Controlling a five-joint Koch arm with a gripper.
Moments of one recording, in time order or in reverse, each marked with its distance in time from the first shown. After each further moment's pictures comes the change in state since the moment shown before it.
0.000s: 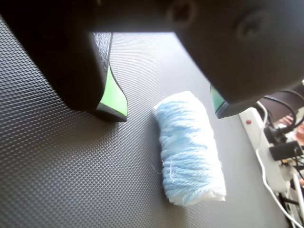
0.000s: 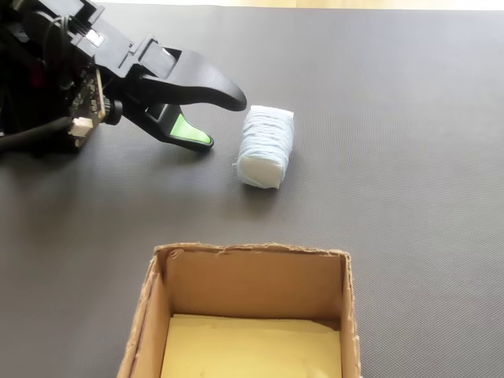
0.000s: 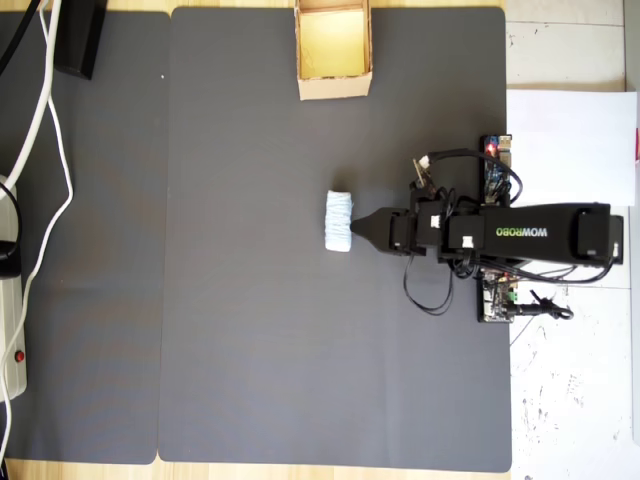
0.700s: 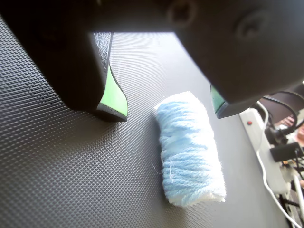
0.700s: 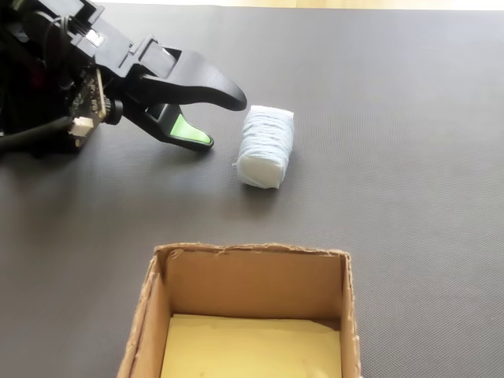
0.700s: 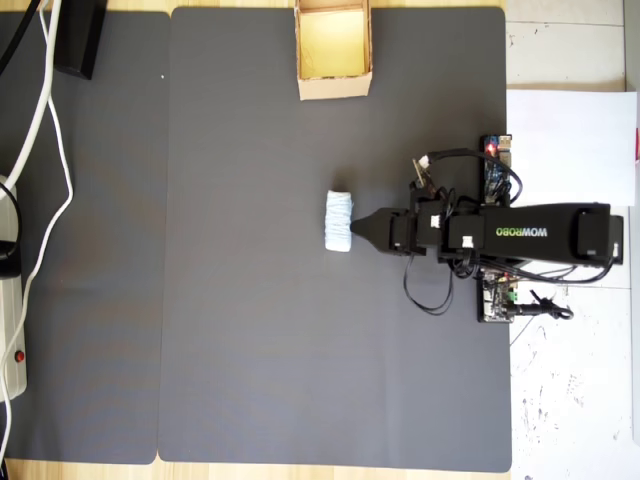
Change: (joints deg) arm 0.2 0.0 0.0 0.0 0.6
